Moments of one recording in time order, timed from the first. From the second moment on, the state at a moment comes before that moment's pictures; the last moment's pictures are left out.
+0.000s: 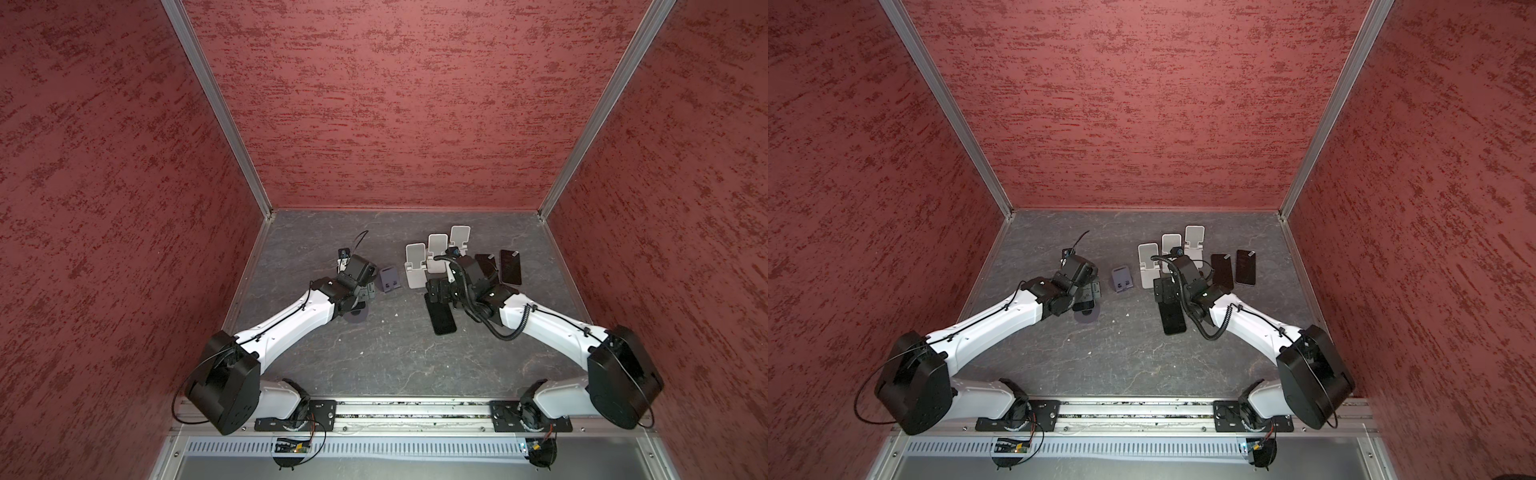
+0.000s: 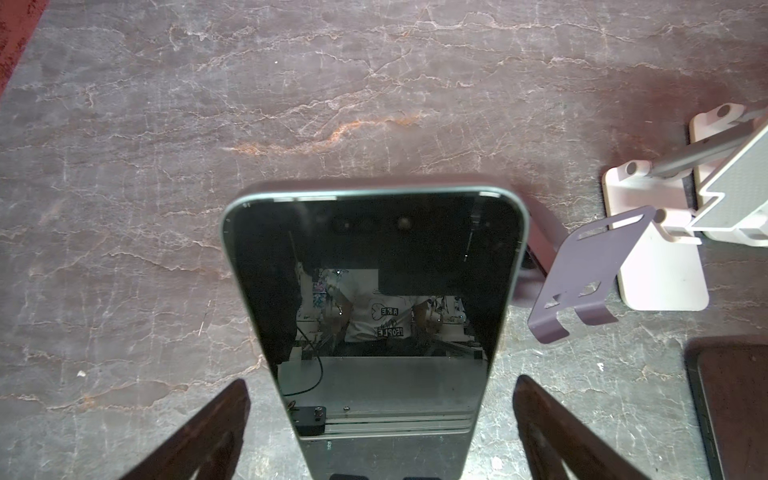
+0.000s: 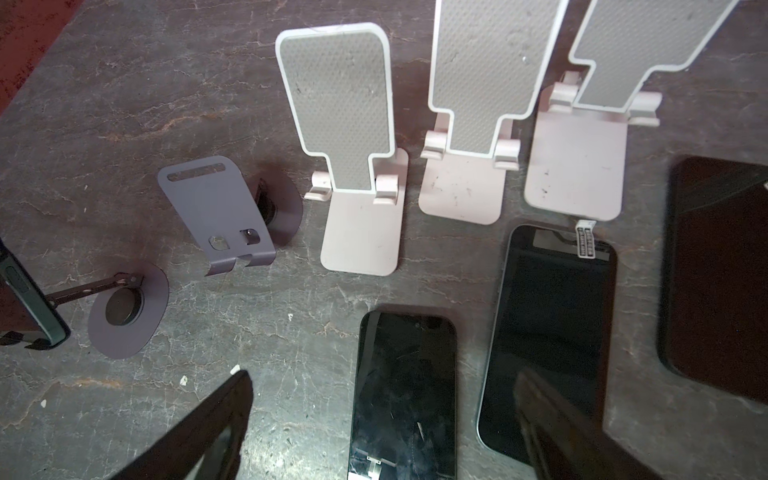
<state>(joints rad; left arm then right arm) -0.58 1.36 0.93 -0.58 -0.42 -0.63 0.61 1.40 0.87 -0.22 0.11 0.38</state>
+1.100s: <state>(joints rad) -0.57 1.40 0.93 -0.51 -0.42 -0.60 0.60 1.41 0.87 -0.22 0.10 0.40</state>
